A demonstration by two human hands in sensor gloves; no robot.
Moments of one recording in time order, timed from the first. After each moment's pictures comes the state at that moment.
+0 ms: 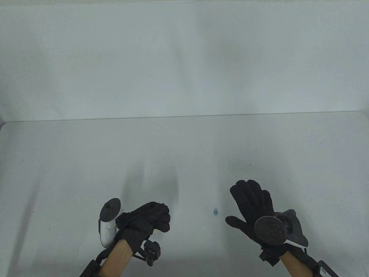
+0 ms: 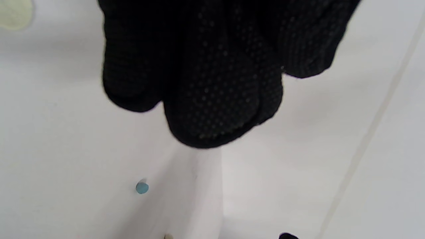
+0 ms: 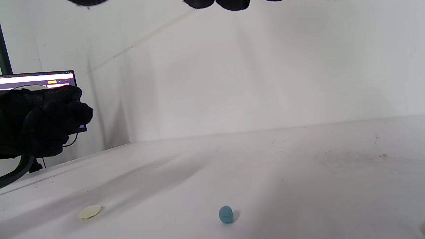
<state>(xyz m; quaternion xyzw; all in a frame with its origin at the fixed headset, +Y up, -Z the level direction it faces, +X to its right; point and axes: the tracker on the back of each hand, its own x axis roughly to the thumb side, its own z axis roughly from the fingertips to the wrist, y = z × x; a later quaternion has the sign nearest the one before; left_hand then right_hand) -0.198 -0.721 -0.328 -0.18 -0.03 0.69 0.70 0.181 -0.650 -0.280 0.25 -0.11 0.95 0.15</state>
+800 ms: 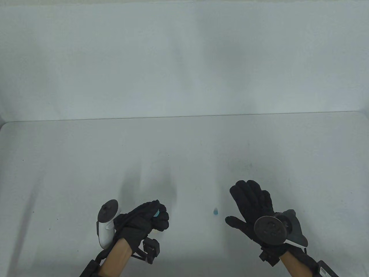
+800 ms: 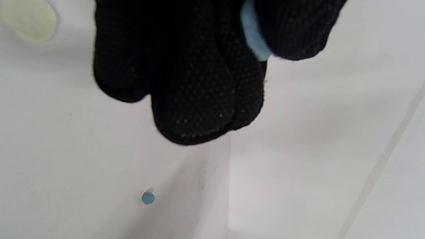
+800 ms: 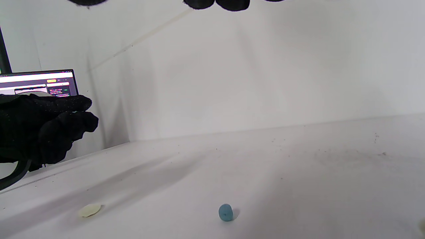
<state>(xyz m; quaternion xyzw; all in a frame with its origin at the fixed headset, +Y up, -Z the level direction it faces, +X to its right) -0.205 -0.730 -0.329 -0.18 -0.01 0.70 0.69 0.181 -0.651 -0.280 0.25 -0.10 0.95 0.15</state>
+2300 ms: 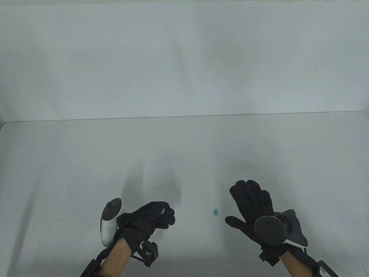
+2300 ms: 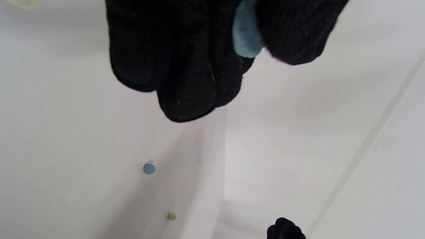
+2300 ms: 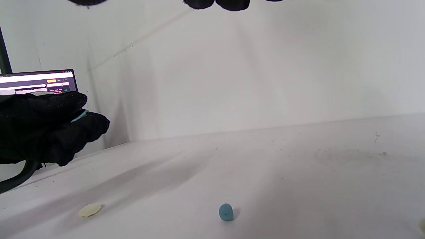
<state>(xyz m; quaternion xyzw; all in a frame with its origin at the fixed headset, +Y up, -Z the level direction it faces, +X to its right) -0.198 -0.733 -0.332 -0.22 -0.06 0.70 0.68 0.180 -0.651 -0.280 0.25 -0.10 0.95 0.15</state>
